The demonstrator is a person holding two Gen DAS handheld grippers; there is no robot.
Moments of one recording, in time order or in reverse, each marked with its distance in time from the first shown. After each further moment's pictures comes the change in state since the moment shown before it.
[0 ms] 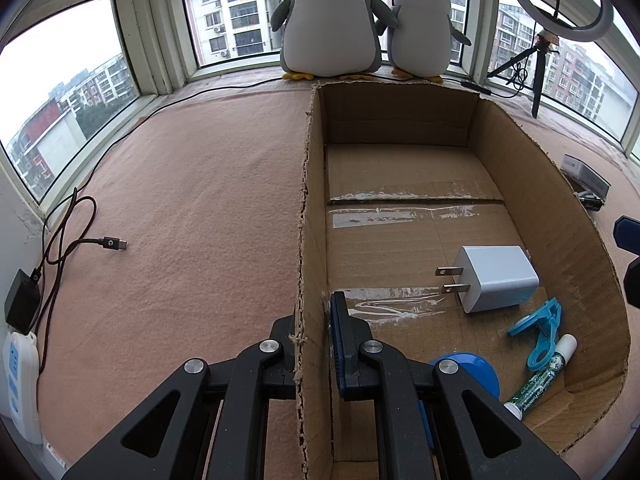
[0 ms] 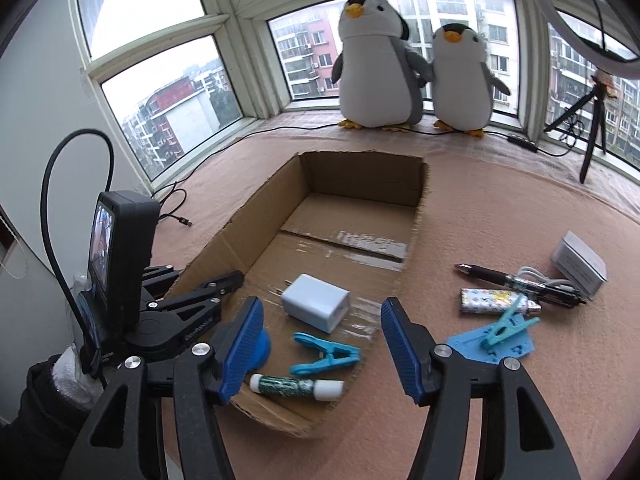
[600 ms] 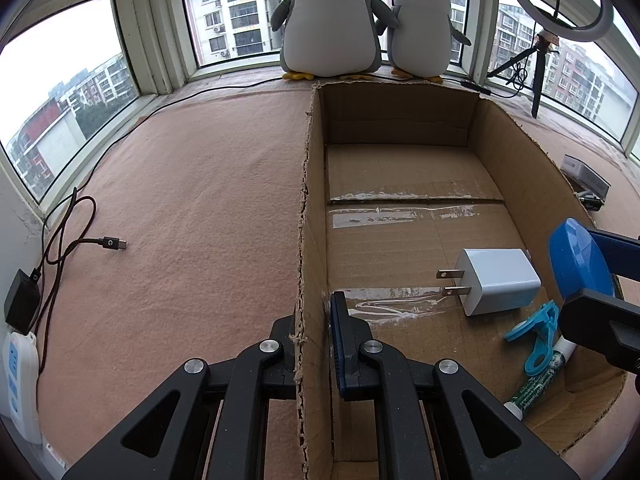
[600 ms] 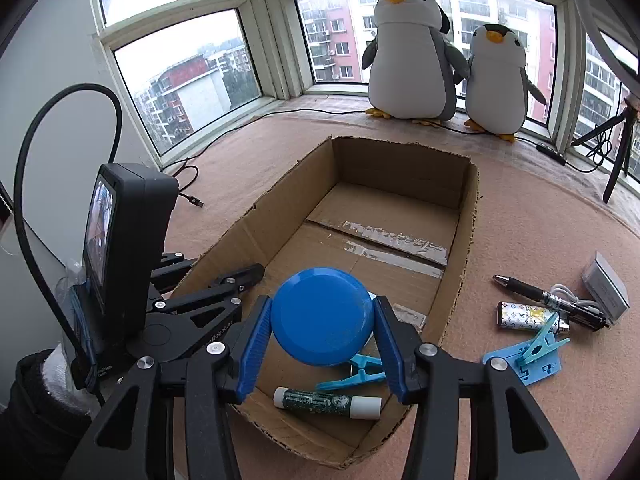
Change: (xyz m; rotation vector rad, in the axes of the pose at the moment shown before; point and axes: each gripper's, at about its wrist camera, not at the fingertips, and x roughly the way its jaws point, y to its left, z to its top) left arm 0.000 0.000 0.000 0.001 0.001 0.001; right arm 0.037 0.043 0.008 -0.102 0.069 0.013
